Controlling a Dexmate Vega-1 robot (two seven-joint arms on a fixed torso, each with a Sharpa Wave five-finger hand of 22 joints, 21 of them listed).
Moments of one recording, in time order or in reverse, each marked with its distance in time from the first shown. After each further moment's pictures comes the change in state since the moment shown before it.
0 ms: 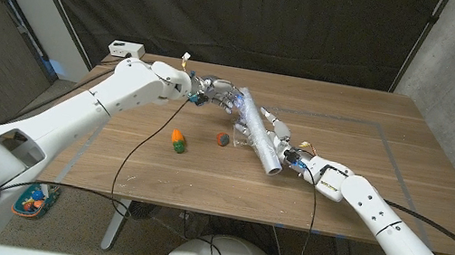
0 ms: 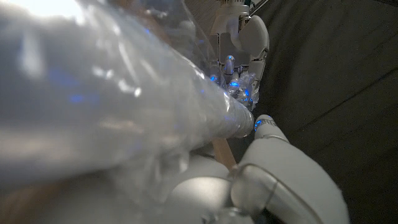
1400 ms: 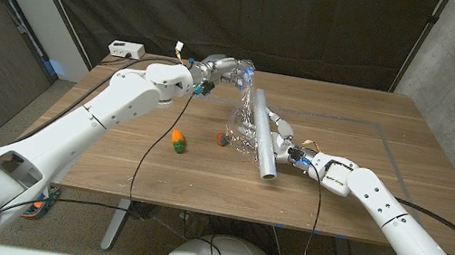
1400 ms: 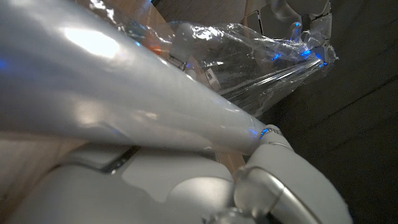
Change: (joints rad) left arm 0.140 -0.053 -0.132 -0.078 -0.025 -0.246 0.153; left_hand -0.007 -0.018 0.039 0.005 0.003 0.002 0.009 0.000 0.009 0.003 0.003 0.011 -0.018 0.011 -0.003 0.000 -0.033 0.000 0.000 0.063 -0.074; right arm 0.037 -0.022 0.012 0.013 0.024 -0.092 -0.016; right_hand -0.098 -0.018 -0.023 0.037 0.000 -0.026 0.007 -0.009 0.000 -0.041 0.030 -0.015 0.000 -0.045 0.051 -0.013 0.000 -0.018 0.057 -0.035 -0.009
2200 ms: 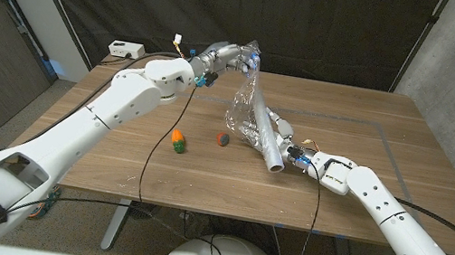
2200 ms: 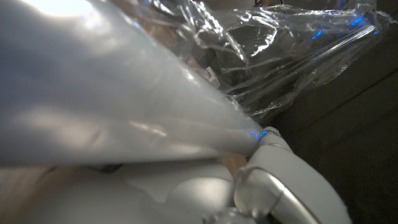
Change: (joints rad) left arm 0.003 -0.038 -0.024 0.033 -0.026 -0.135 -0.041; left_hand 0.005 -0.010 0.016 0.008 -0.001 0.014 -0.004 0.000 0.000 0.001 0.000 0.000 -0.016 0.001 0.002 0.004 -0.023 0.000 0.000 0.029 -0.040; right arm 0.012 0.018 0.003 0.031 0.007 -0.007 0.002; right_hand -0.017 0.001 0.000 0.008 0.000 -0.005 0.005 0.000 0.000 -0.005 0.005 0.000 0.000 0.000 0.000 0.000 -0.002 0.000 0.000 -0.006 0.000
